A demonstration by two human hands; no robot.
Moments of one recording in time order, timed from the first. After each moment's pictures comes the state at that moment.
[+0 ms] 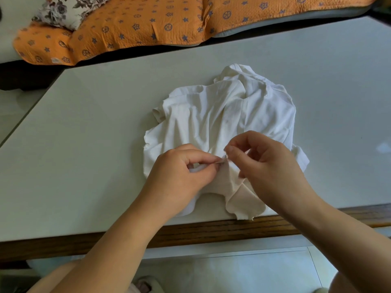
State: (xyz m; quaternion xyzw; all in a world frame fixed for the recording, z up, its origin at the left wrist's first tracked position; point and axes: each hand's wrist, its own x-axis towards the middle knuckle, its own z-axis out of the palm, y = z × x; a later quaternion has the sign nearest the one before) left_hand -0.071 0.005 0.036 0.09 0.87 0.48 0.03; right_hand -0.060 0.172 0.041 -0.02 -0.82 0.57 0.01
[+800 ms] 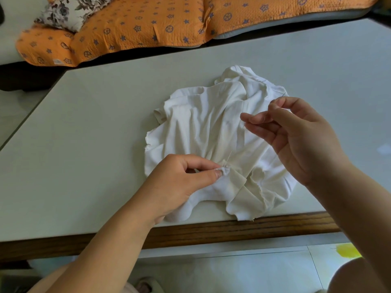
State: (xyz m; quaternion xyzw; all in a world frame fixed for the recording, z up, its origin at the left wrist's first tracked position) left_hand -0.068 -0.002 0.048 0.02 0.80 0.57 0.20; right_hand -0.097 0.205 0.051 -0.06 -0.53 0.85 0.04
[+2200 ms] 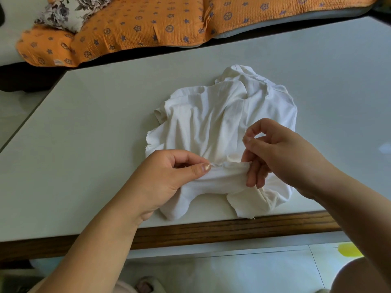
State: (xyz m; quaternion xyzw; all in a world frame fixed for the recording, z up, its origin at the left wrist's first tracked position) left_hand -0.074 -0.018 0.048 0.00 0.79 0.59 0.17; right_hand -0.081 0.199 0.054 -0.03 -0.81 0.58 -0.12
